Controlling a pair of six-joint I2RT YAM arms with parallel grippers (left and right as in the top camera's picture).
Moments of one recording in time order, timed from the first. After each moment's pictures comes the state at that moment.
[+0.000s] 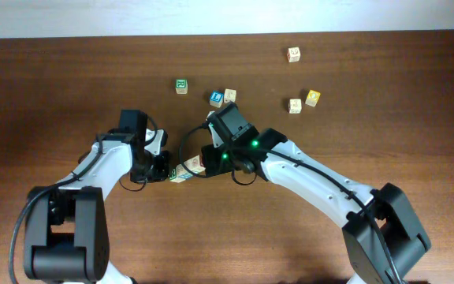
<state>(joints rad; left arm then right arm) -0.07 1.77 0.99 -0.67 0.30 -0.10 0.70 1.82 1.31 -0.53 -0.28 0.47</state>
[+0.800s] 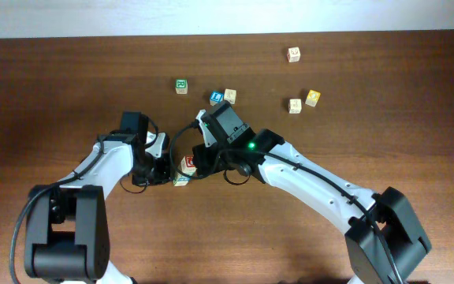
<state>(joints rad) -0.07 1.78 0.99 -0.69 0.33 -0.10 0.73 1.81 1.33 -0.49 -0.33 0.47</state>
